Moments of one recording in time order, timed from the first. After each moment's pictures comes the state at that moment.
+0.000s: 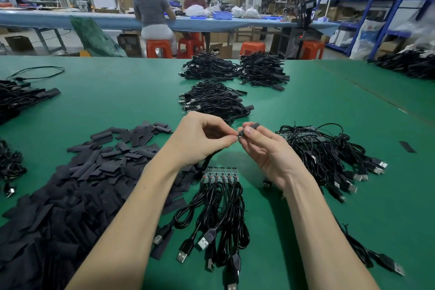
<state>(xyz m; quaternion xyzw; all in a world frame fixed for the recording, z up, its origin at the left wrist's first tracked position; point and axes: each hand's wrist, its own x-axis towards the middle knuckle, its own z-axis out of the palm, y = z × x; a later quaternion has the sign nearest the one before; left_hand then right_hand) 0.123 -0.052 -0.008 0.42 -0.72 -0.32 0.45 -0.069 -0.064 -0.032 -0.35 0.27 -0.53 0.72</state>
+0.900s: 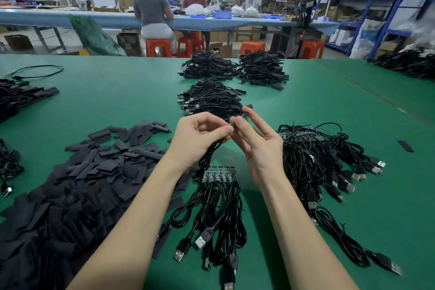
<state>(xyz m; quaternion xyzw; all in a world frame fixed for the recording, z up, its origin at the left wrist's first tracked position) 0.110 -0.058 -0.025 0.40 -0.58 -0.40 0.58 -0.033 -0.054 -0.028 -0.35 0.28 -0.66 0.61</state>
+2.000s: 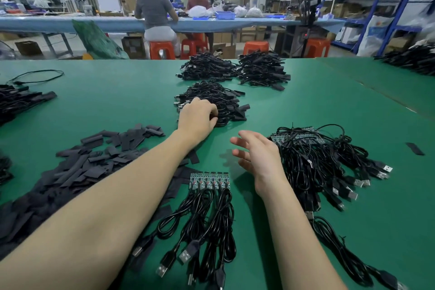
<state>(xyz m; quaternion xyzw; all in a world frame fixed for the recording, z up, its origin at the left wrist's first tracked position) 0.113 -0.178 -0.043 0.62 -0.73 0.10 0.25 -0.052 -0.070 -0.039 -0.37 0.50 -0.53 0.58</state>
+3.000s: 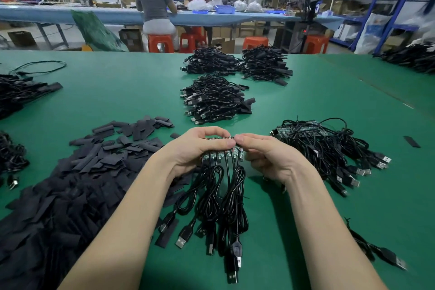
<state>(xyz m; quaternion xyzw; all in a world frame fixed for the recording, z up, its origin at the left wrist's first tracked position) 0.128 -0.054 -0.030 0.42 -0.53 -0.63 0.38 -0.069 -0.066 -0.031 -0.47 0.41 -0.33 0.70</state>
